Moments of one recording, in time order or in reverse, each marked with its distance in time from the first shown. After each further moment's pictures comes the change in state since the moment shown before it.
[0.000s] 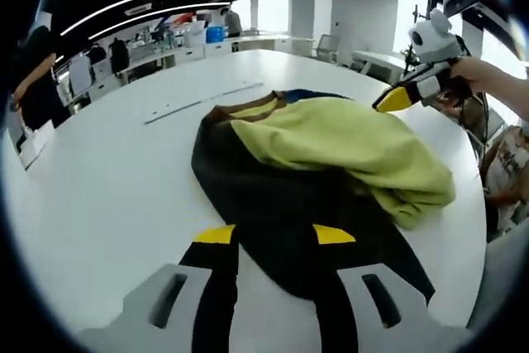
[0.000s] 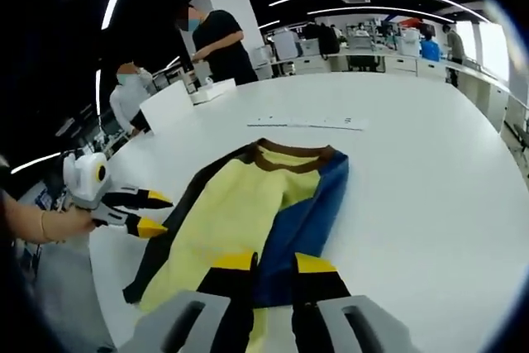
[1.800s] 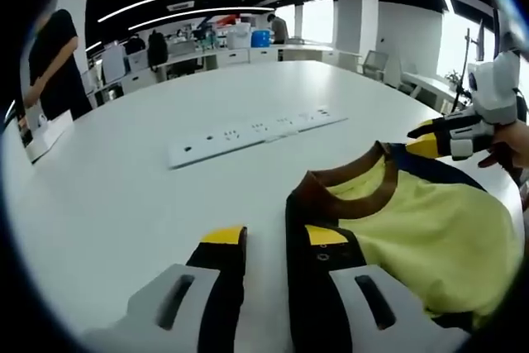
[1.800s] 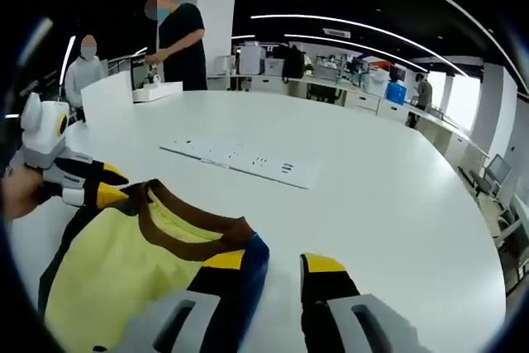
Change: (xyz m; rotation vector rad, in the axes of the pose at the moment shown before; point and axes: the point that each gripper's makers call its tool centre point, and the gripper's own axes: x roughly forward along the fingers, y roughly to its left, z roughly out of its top) left arm 0.103 0.110 0.092 -0.107 -0.057 0.191; right arm 0.087 -0.103 0.092 -0.168 -0.109 -0.329
